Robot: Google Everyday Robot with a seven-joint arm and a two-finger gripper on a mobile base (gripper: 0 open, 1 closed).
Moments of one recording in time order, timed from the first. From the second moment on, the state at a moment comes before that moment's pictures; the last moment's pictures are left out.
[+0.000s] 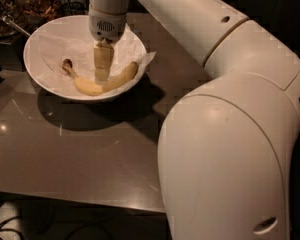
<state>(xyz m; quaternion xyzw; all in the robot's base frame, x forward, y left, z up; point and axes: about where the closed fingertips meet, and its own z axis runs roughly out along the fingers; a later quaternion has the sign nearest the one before) 0.622 0.112 0.900 -0.71 0.69 0.08 0.08</state>
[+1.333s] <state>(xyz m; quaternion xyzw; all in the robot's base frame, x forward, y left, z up) 0.632 0.101 0.850 -0.71 0.70 0.07 0.04</state>
